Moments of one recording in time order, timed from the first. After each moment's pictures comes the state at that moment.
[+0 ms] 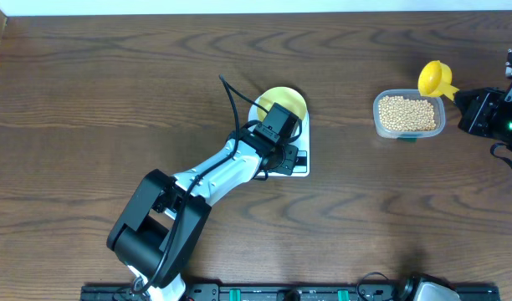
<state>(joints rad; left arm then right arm) -0.63 1.85 1.10 -0.43 0.12 -0.33 -0.33 1.24 1.49 -1.05 -0.48 0.07</state>
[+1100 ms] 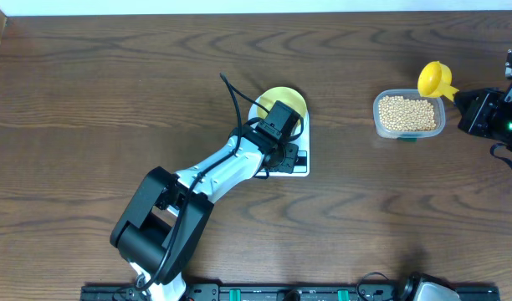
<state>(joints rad) -0.63 1.87 1.13 -0.48 0.10 -0.36 -0.33 1.24 1.49 -1.06 -0.48 0.07</state>
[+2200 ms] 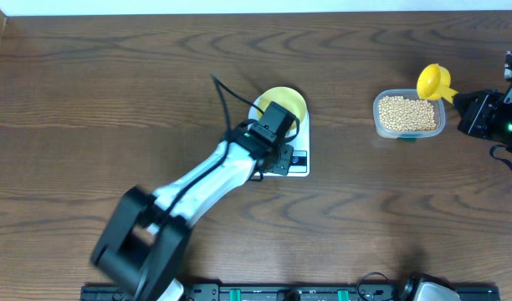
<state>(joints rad) -0.63 1.72 1.11 -0.55 0.06 -0.36 -0.33 1.24 1.49 -1.07 -0.48 0.07</state>
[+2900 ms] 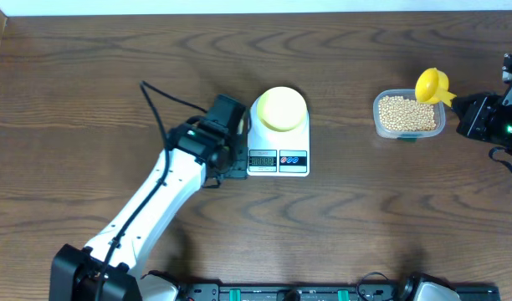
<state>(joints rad) -0.43 1.48 1.11 -0.95 0.06 -0.34 -0.33 1.24 1.49 -1.10 -0.48 0.06</state>
